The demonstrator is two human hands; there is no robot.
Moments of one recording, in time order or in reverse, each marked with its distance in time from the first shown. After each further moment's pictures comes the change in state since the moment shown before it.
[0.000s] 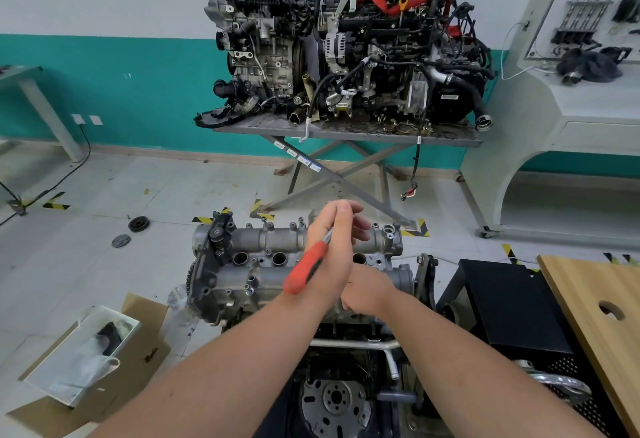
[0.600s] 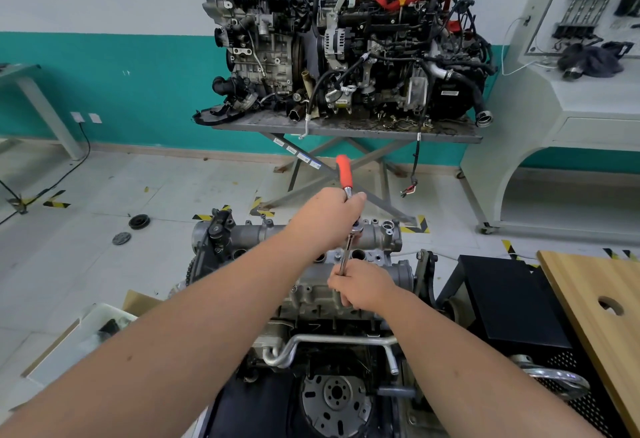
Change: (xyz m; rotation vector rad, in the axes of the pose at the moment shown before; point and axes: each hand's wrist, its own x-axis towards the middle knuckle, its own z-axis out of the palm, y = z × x) left_hand 0.035 0.061 -0.003 0.888 -0.308 -0.291; right_hand 0.000 0.002 0.001 0.115 0.048 0.043
